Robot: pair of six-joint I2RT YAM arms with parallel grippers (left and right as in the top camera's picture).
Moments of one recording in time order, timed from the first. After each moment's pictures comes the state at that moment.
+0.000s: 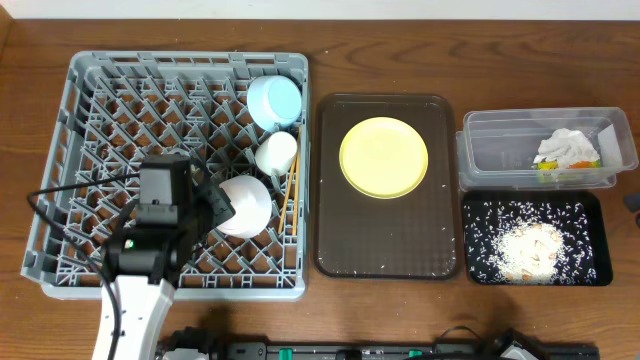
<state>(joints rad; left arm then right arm) -0.06 1.01 0.86 -0.86 0.07 -0.61 -0.65 0.98 1.48 -1.28 0.05 0.44</state>
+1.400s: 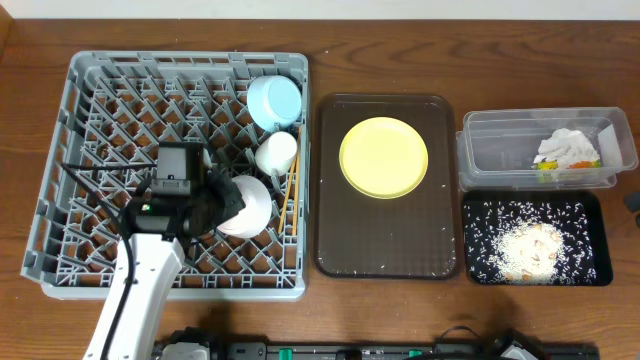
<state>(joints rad) -0.06 1.19 0.87 -0.79 0.17 -0.58 -0.65 0.98 1.48 -1.28 0.05 0.44</state>
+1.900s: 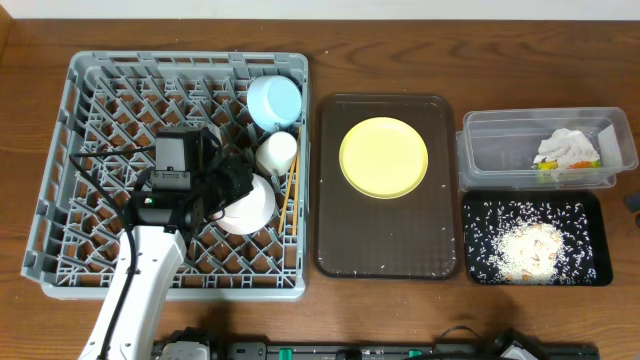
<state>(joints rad) -0.06 1.22 0.87 -0.61 0.36 -0.59 -0.65 0.98 1.48 -1.28 0.05 0.44</state>
